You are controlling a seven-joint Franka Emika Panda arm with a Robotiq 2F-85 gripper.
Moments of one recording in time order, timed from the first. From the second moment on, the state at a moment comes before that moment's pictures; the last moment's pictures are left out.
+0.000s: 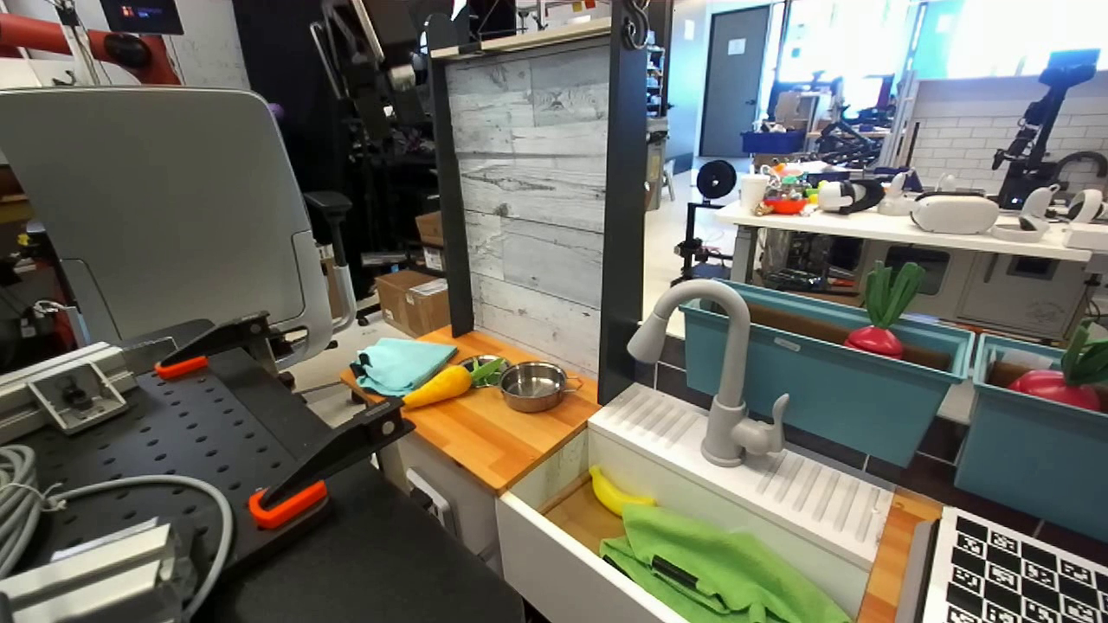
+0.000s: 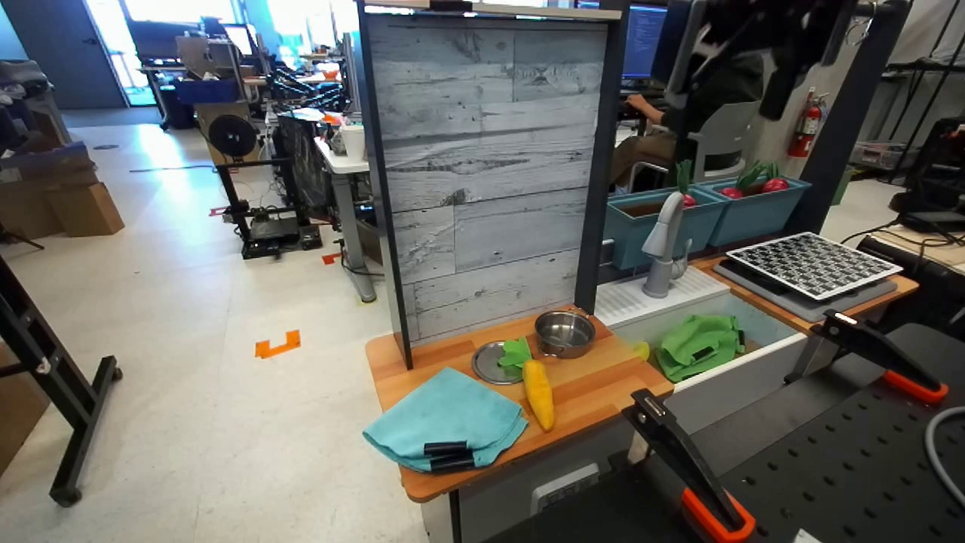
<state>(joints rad) -0.10 -0.16 0.15 -2.61 -0.31 2.58 0.47</state>
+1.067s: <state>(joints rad) 0.30 0.72 -0.03 -2.02 -0.32 2.63 0.71</state>
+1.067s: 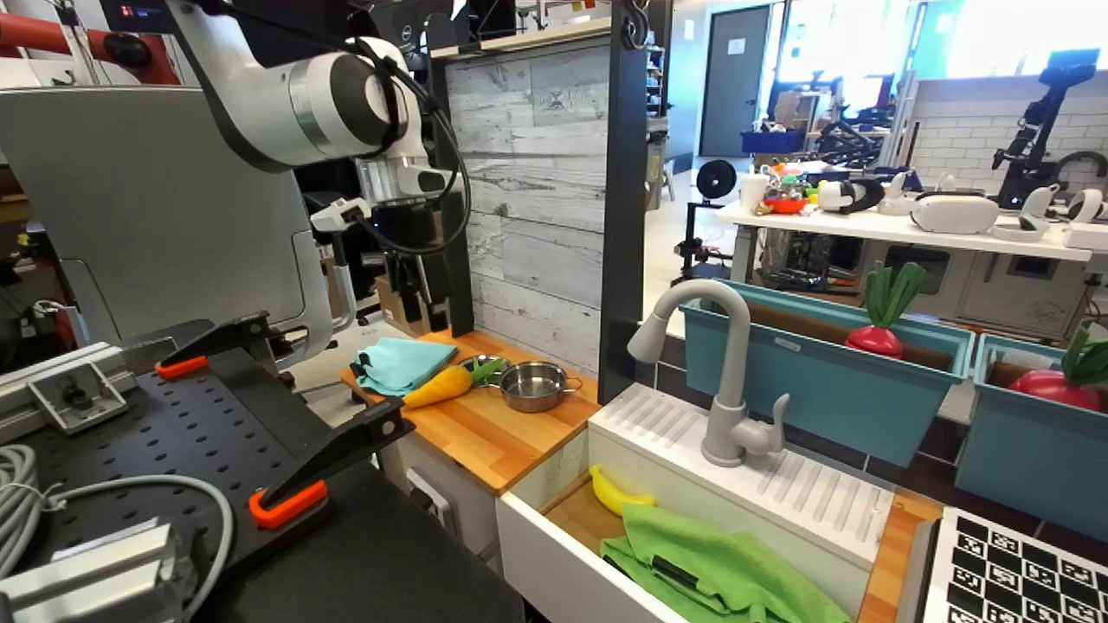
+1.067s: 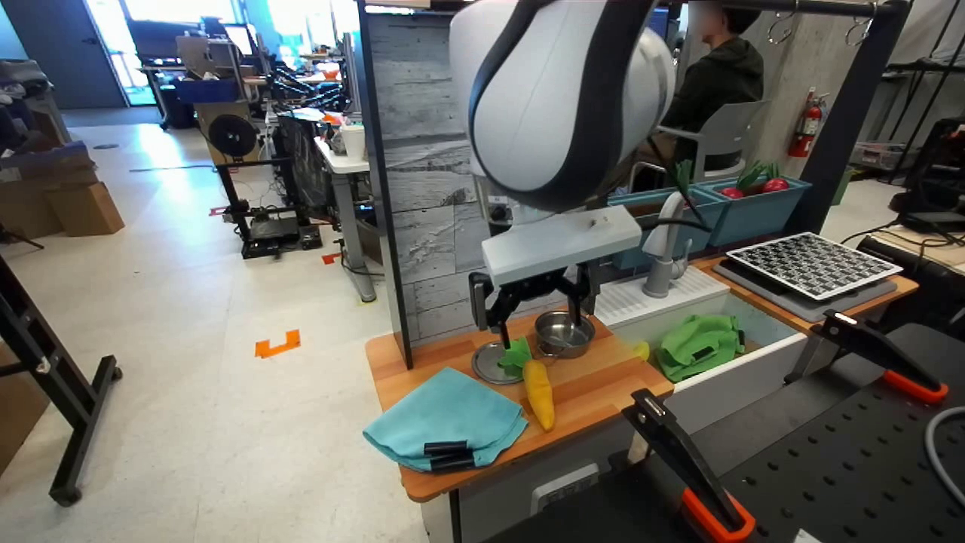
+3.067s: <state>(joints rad) 0.32 1.06 -0.07 -1.60 -0.19 2.38 0.51</state>
